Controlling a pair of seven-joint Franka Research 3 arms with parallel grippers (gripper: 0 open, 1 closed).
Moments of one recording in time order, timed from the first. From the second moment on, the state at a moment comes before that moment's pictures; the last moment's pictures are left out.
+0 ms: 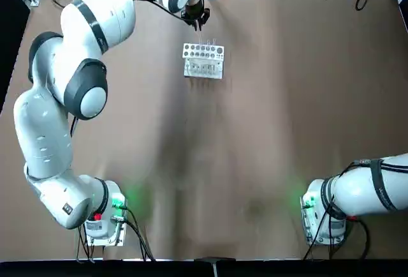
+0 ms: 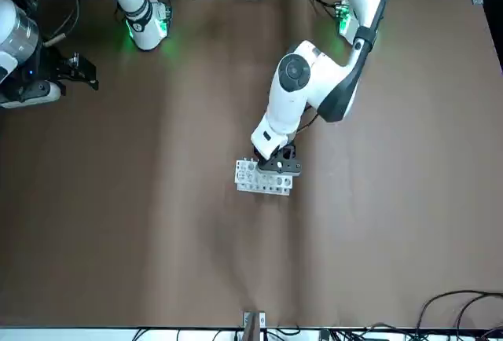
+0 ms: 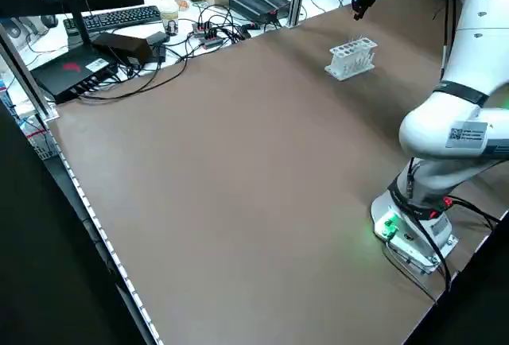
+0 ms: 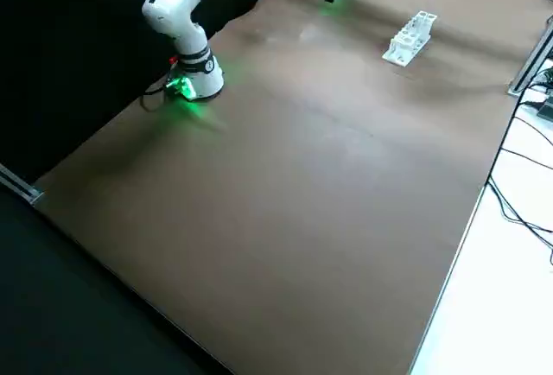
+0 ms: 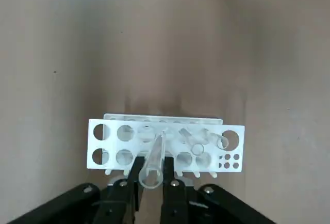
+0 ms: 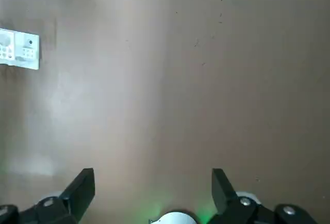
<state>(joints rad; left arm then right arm) -0.65 0.54 -0.03 -1.45 0.01 2.16 -0.65 0.26 -0.08 -0.16 -1.67 0.04 1.49 0.01</state>
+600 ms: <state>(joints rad) -0.67 0.55 -0.02 -1.45 0.01 2.17 -0.66 0.26 -0.08 -0.16 -1.67 0.04 1.49 0.01</state>
